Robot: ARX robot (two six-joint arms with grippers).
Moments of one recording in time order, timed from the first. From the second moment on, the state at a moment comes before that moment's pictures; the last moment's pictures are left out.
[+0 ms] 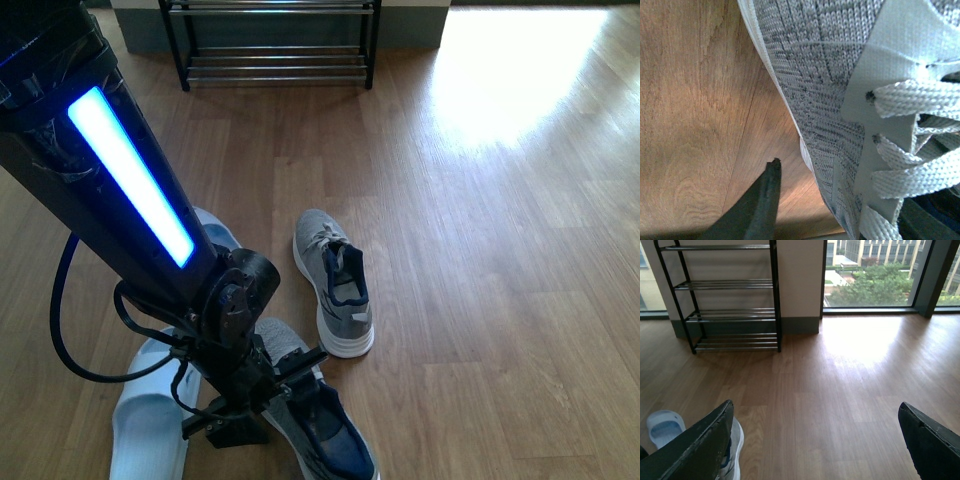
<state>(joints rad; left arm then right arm) -0.43 2.87 1.49 -0.17 0.42 -0.79 0.00 0.00 0.02 0.00 0.00 0.00</state>
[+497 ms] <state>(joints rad) -0.41 2.81 1.43 -0.13 0.31 -0.73 0.00 0.00 0.02 0.00 0.00 0.00</state>
